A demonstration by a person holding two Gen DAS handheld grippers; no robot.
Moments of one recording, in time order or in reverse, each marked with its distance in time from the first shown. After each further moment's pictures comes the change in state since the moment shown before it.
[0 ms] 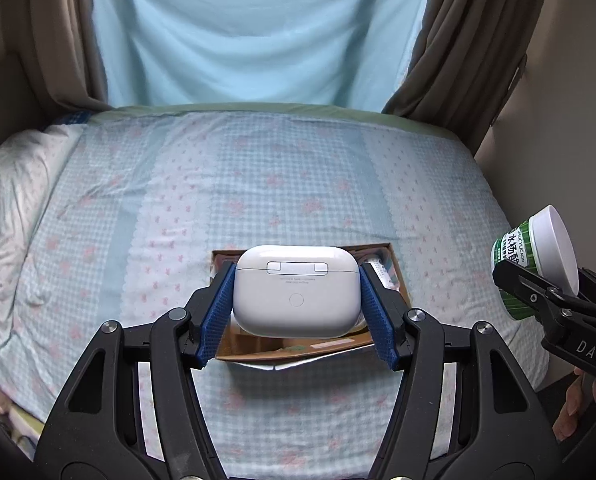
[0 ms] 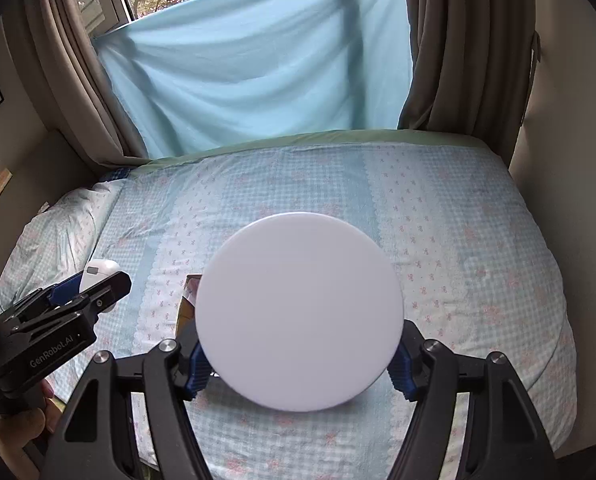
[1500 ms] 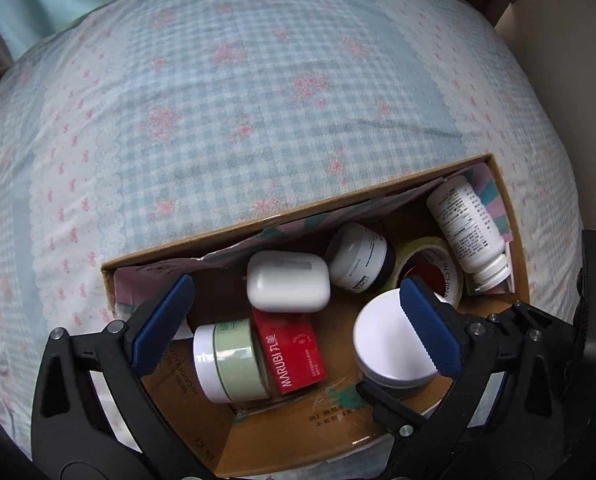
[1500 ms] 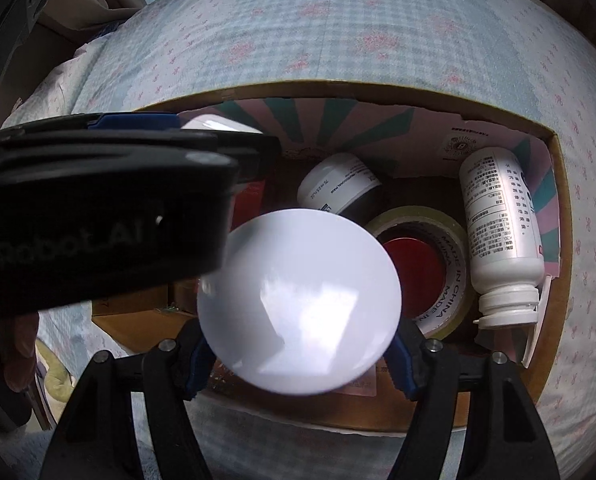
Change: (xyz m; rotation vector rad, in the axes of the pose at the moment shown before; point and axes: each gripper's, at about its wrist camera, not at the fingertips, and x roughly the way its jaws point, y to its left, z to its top) left arm 0.284 0.017 -0.009 0.161 0.412 -0.102; right arm 0.280 0.031 -0.076 -0.038 0.495 0.155
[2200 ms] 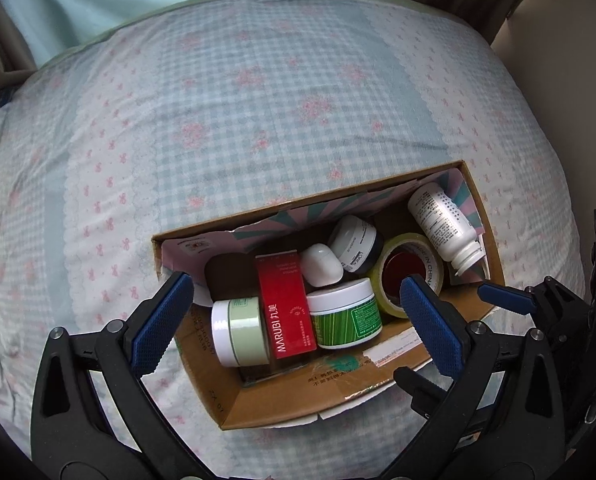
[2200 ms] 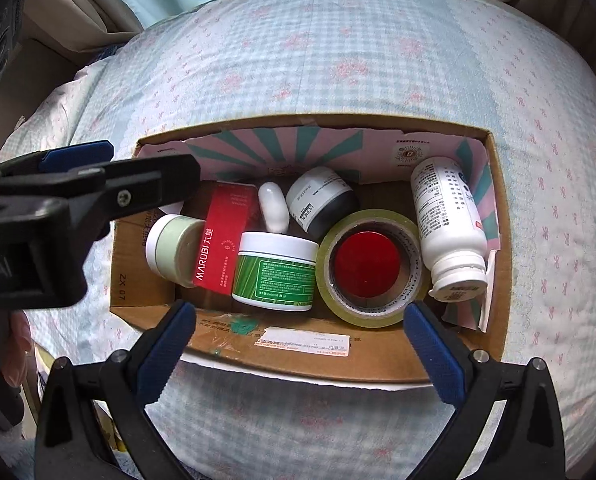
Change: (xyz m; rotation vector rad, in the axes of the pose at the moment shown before) left arm -0.064 -0.007 -0.022 0.001 -0.077 0.061; right arm -0.055 0.000 -0.019 -0.019 -0.077 -0.057
